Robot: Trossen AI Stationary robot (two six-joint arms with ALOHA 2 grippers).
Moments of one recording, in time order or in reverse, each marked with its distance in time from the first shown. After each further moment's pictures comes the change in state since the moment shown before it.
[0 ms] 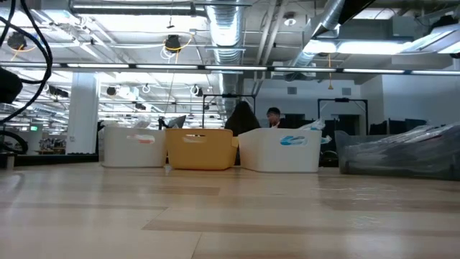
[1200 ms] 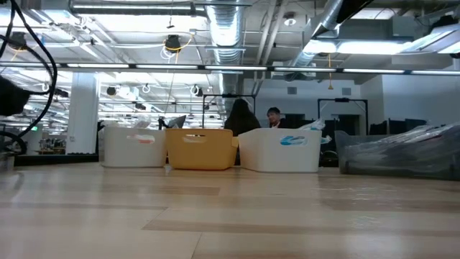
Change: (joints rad) left arm -0.002 0.001 -0.114 0.183 -0.140 0.182; right arm 0.000 0.000 0.000 0.025 0.000 0.000
